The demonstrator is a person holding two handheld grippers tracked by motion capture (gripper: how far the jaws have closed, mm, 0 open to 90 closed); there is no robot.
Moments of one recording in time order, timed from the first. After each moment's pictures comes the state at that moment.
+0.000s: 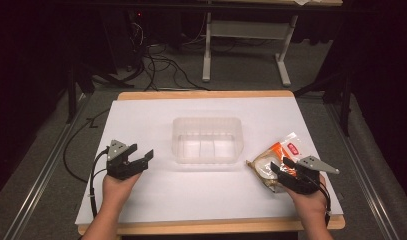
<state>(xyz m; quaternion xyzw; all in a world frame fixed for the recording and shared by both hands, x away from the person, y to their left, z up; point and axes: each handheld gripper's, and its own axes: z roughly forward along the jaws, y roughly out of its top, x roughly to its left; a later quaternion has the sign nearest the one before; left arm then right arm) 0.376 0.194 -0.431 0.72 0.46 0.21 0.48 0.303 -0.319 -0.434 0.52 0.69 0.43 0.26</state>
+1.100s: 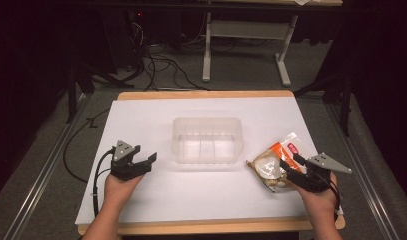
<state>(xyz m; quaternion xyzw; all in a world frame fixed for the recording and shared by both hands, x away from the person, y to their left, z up) 0.378 0.188 -0.436 0.74 0.44 0.22 0.46 0.304 -0.343 -0.423 0.52 0.67 0.44 0.29</state>
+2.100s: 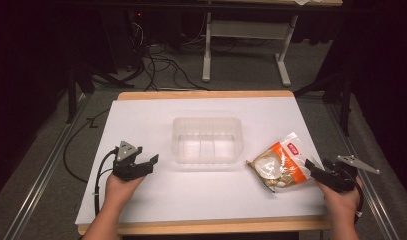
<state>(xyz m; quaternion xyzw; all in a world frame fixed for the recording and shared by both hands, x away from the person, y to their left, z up) 0.378 0.183 -0.439 0.75 0.43 0.22 0.44 0.308 -0.419 -0.448 0.63 0.61 0.40 0.27</state>
